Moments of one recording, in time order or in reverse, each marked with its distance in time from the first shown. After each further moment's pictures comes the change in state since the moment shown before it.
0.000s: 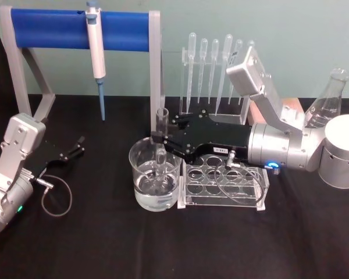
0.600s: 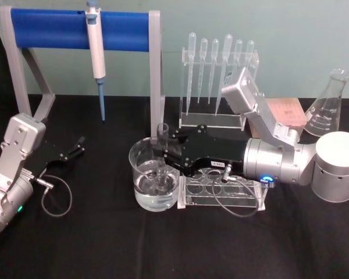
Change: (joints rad) left arm 0.000 0.000 0.000 0.000 0.000 0.000 0.000; right arm -0.042 -0.038 0.008 0.067 -0.038 -0.033 0.009
